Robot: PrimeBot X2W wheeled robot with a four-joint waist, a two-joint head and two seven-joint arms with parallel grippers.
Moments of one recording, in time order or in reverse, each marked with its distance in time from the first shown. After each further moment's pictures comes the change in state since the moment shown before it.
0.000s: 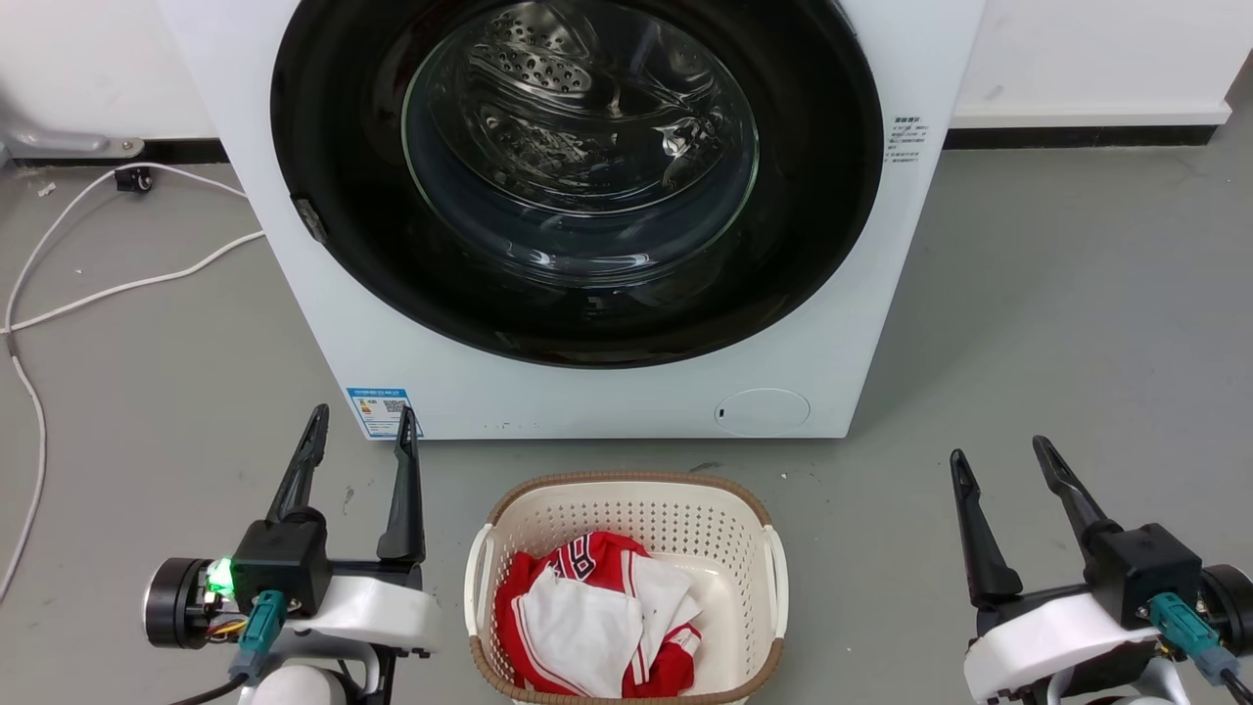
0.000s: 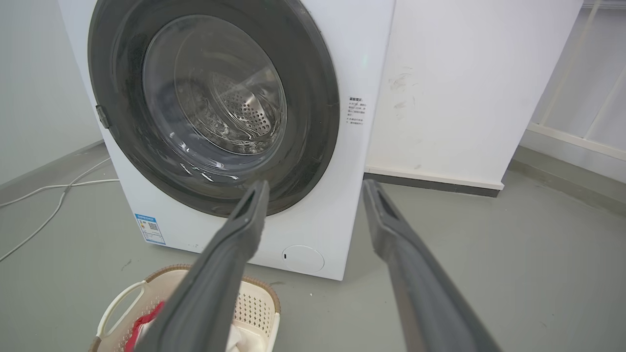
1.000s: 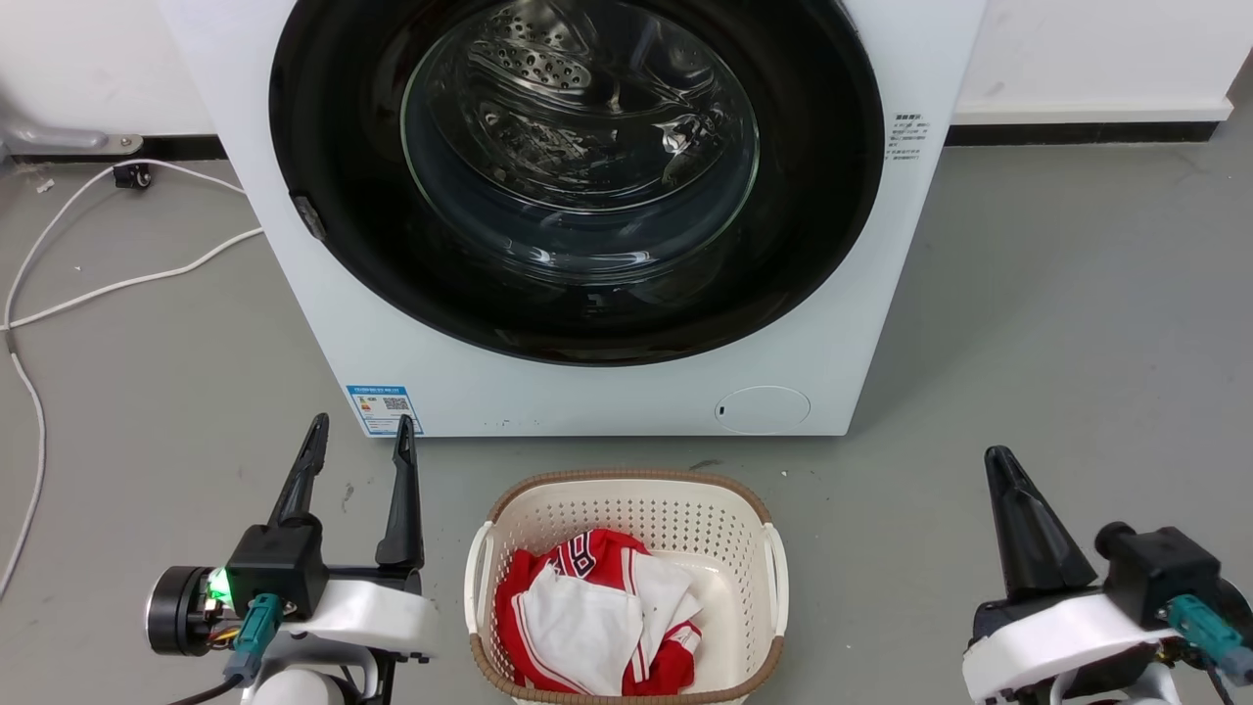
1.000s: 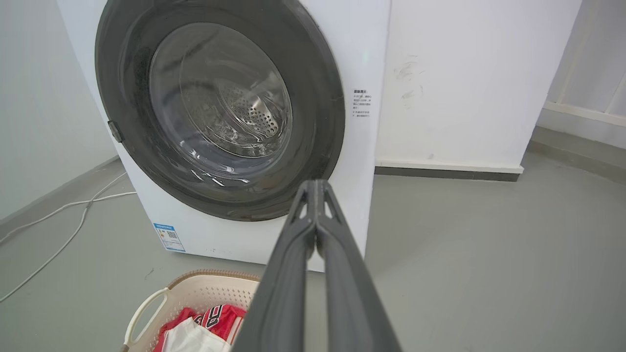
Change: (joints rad) left arm 0.003 -0.016 0.023 0.022 -0.002 -0.021 -0.004; right arm 0.000 0.000 0.007 0.020 0.074 0.000 -0.009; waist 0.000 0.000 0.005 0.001
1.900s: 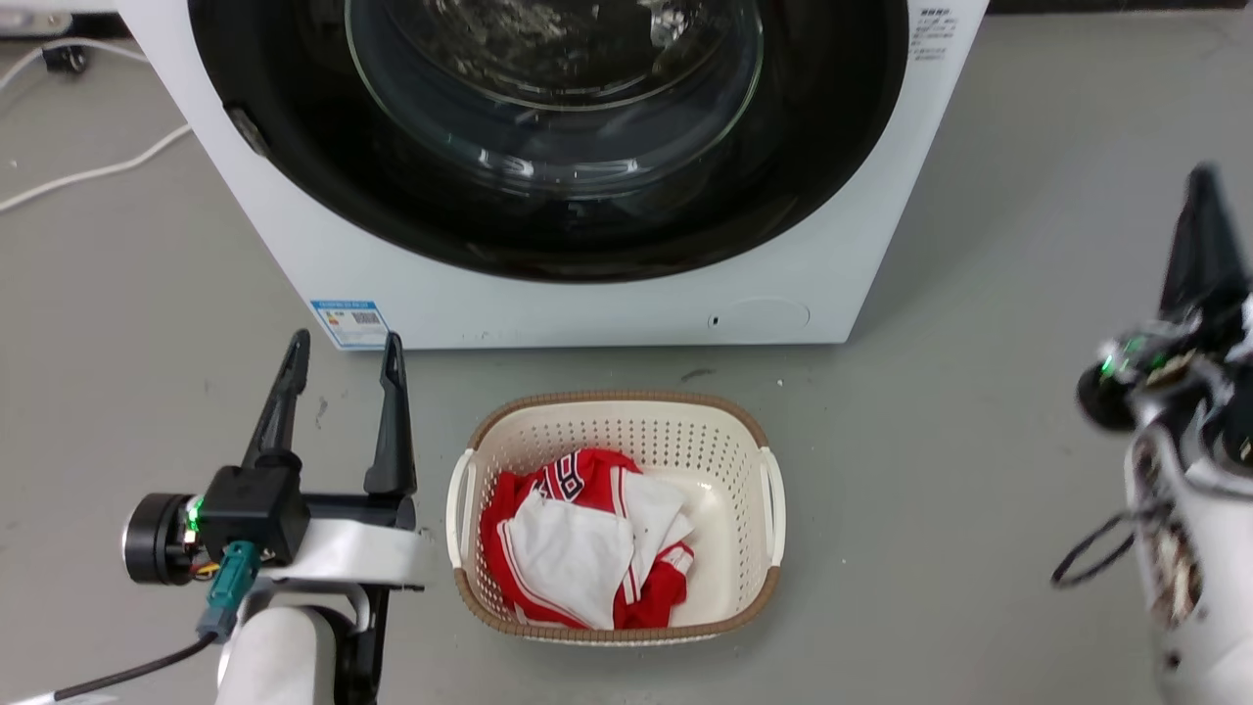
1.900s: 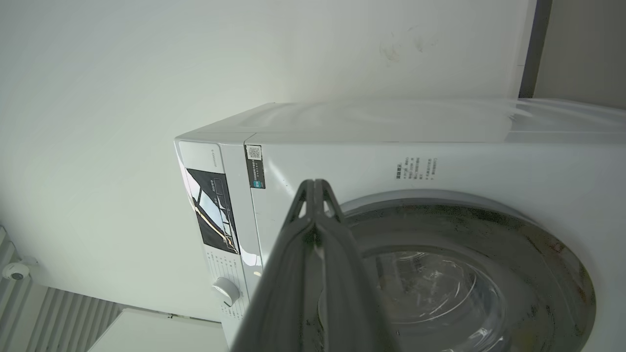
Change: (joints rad) left arm -0.078 -0.011 0.014 -0.063 0.007 -0.005 0.000; right arm -0.520 -0.074 -0.088 0.327 1.647 0.000 -0.073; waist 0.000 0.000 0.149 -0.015
